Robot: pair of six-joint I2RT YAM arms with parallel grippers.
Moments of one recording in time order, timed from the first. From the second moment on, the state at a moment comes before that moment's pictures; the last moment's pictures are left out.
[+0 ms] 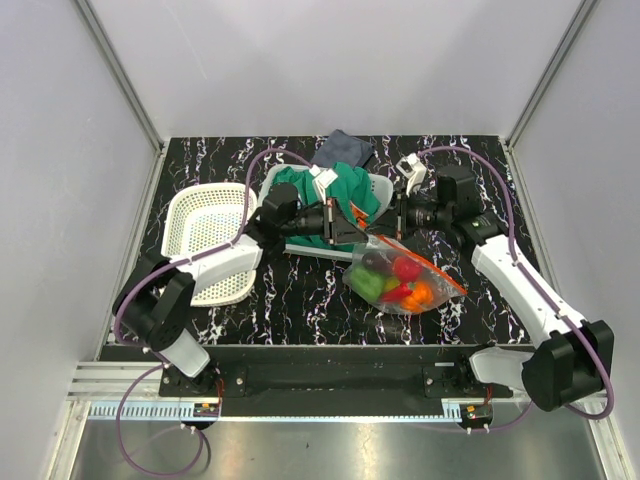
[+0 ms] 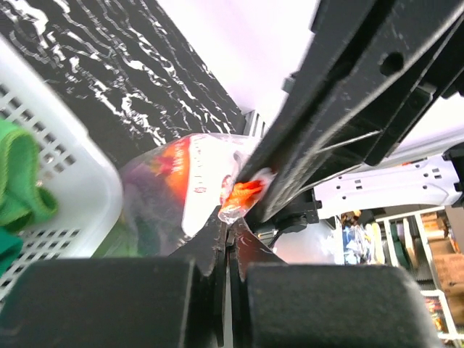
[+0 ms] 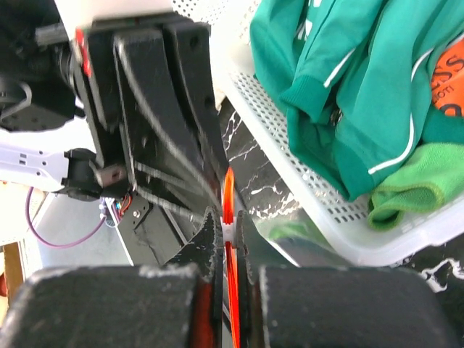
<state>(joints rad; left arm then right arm) -0.64 1.60 0.98 0.47 0.78 -0.81 0.33 1.25 1.07 -0.33 -0.74 0.29</state>
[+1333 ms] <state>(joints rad) -0.40 0.93 0.66 0.03 0.32 -0.68 0.34 0.85 0.79 -0.47 -0.76 0.43</state>
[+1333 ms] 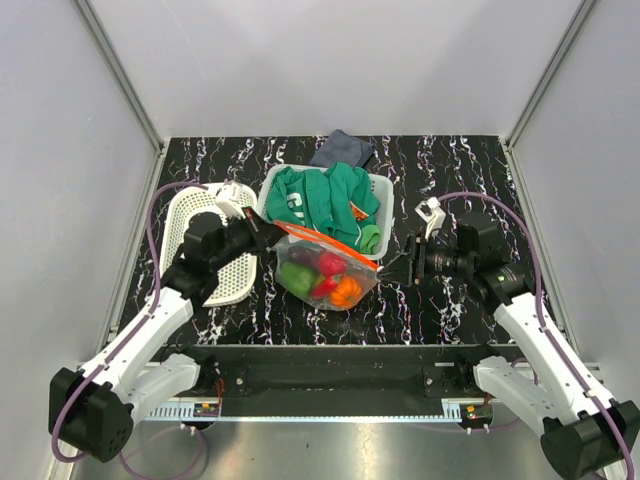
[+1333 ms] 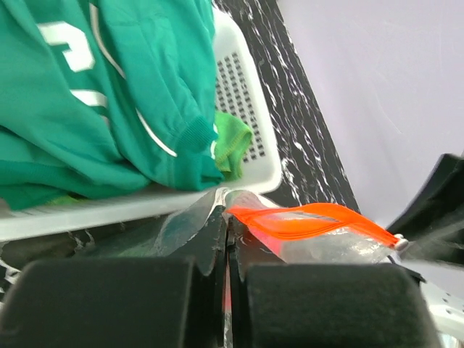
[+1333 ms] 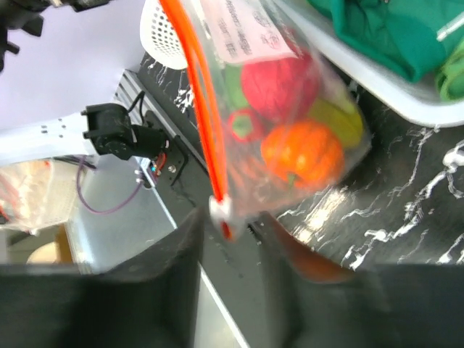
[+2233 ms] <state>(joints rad) -0.37 0.93 0.63 0.09 0.43 -0.62 0.58 1.48 1.32 -0.53 -0.67 0.30</state>
